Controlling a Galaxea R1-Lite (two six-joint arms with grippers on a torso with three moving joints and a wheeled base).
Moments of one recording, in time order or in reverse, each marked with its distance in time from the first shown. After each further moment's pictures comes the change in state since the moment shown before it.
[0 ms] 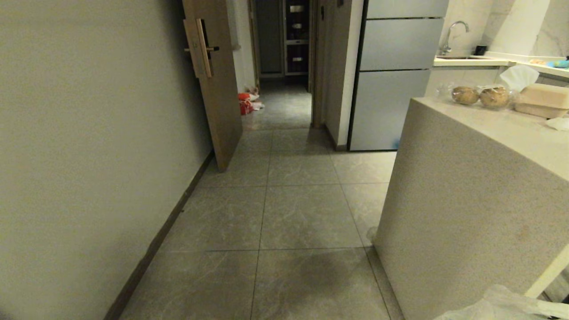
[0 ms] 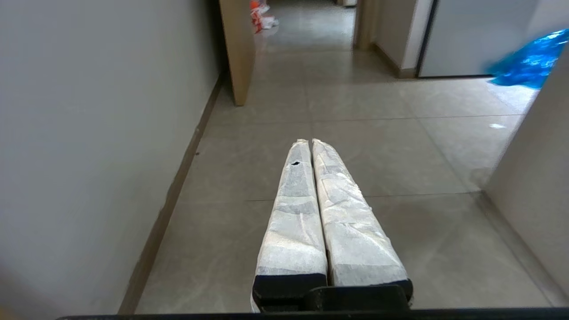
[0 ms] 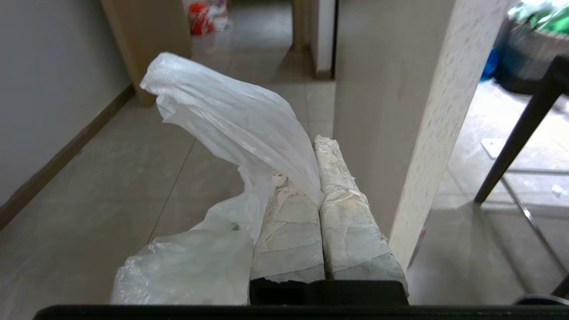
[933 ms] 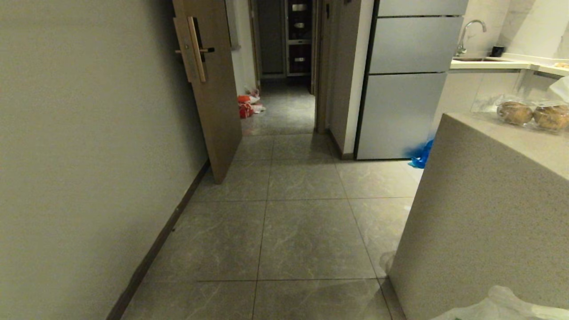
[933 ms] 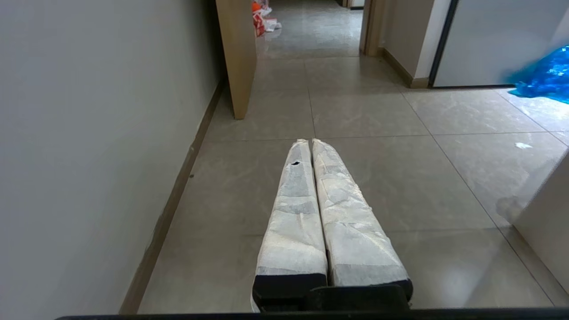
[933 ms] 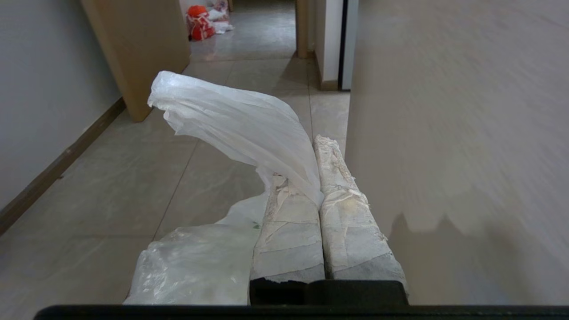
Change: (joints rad) left arm 0.000 0.000 0.000 0.001 0.000 -0.001; right arm 0.000 0.000 0.000 0.001 0.000 0.000
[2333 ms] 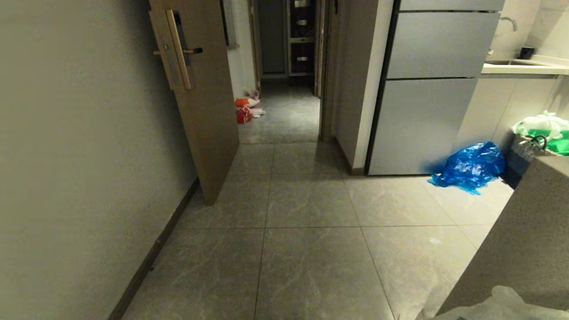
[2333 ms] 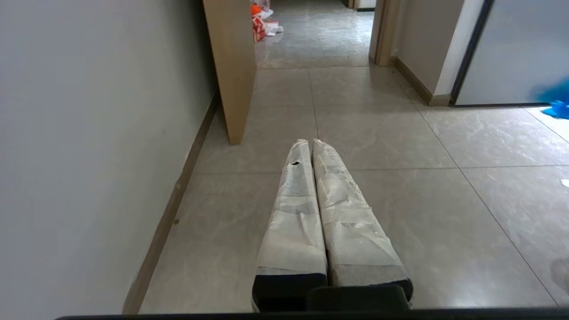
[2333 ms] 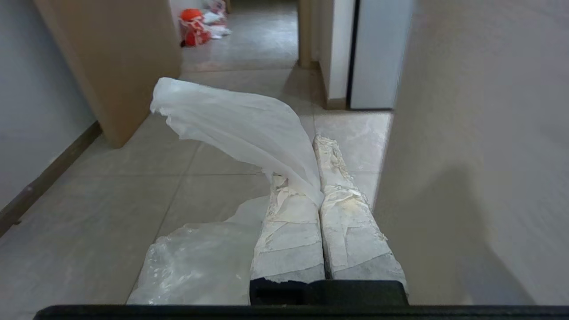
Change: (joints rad) left arm 0.000 0.000 0.000 0.000 0.000 -0.001; right arm 0.000 0.000 0.000 0.000 0.000 0.000
